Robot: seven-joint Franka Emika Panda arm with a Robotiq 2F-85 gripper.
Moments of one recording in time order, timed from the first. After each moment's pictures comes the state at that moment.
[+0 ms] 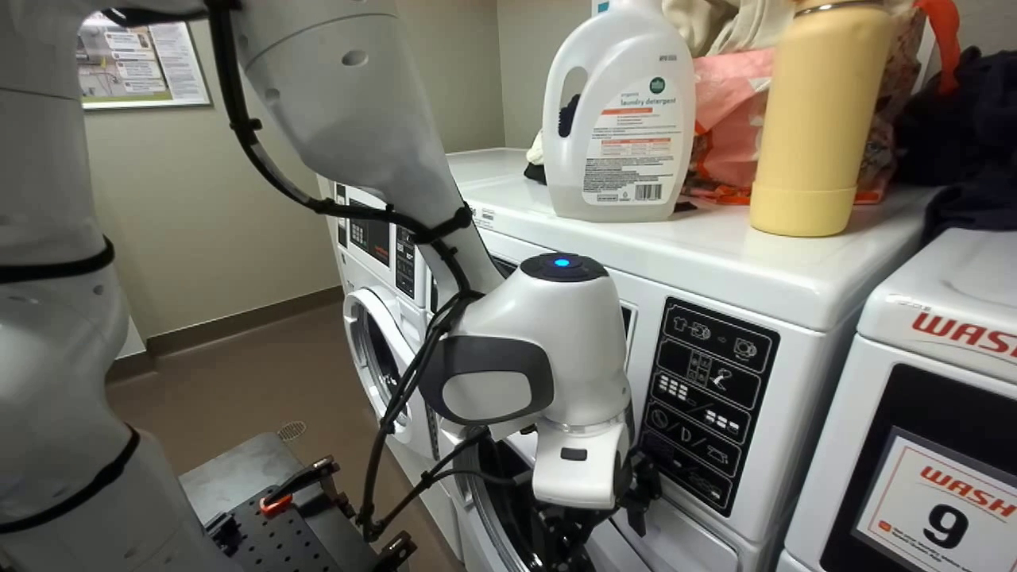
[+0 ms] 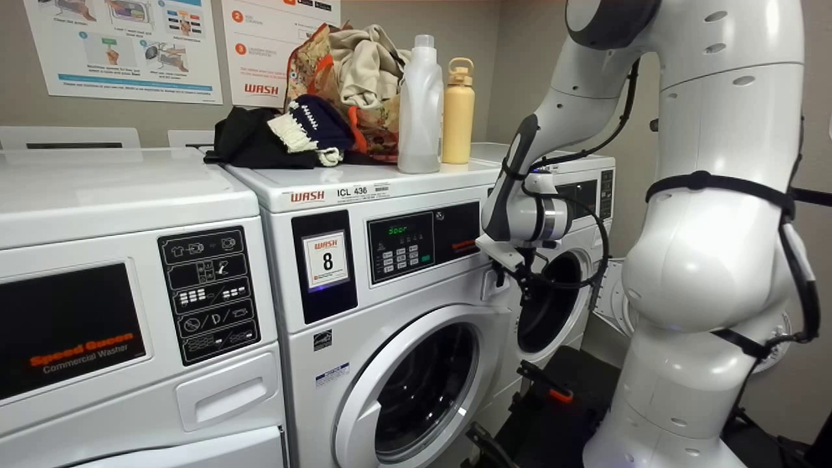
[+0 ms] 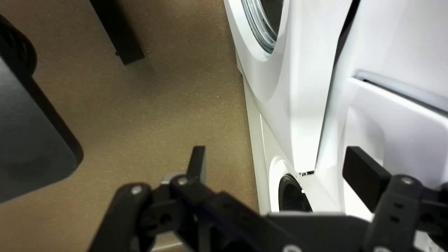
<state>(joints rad) -0.34 0.24 -0.37 -2.60 0.18 2.97 1.06</state>
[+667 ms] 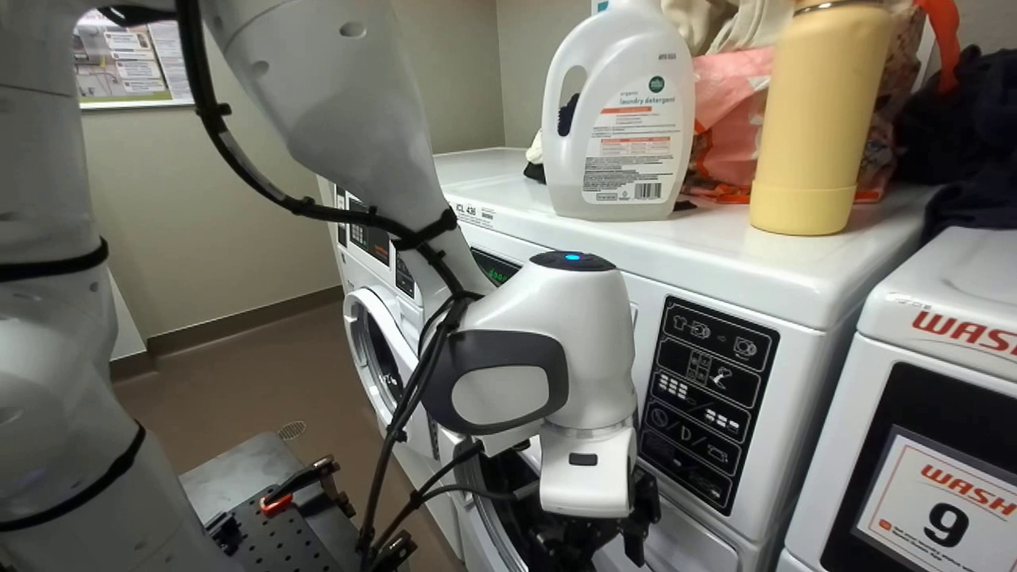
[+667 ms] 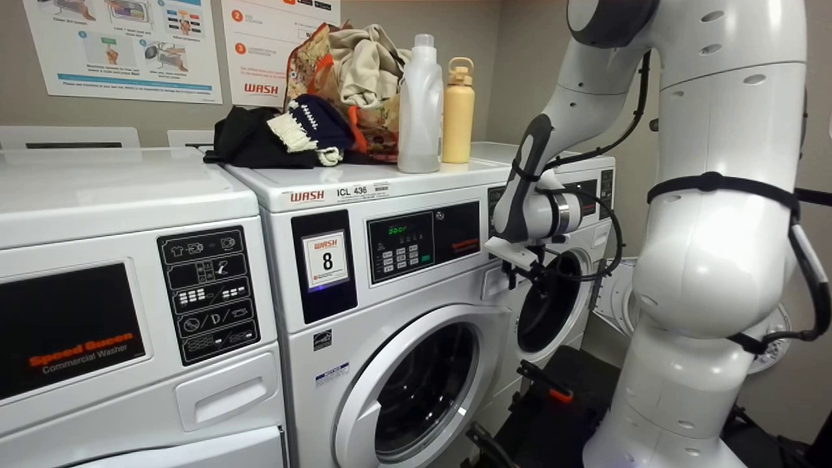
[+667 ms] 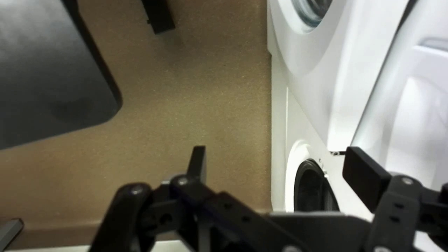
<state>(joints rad) -0.21 0.23 -0.58 -2.60 -0.08 2.88 1.16</state>
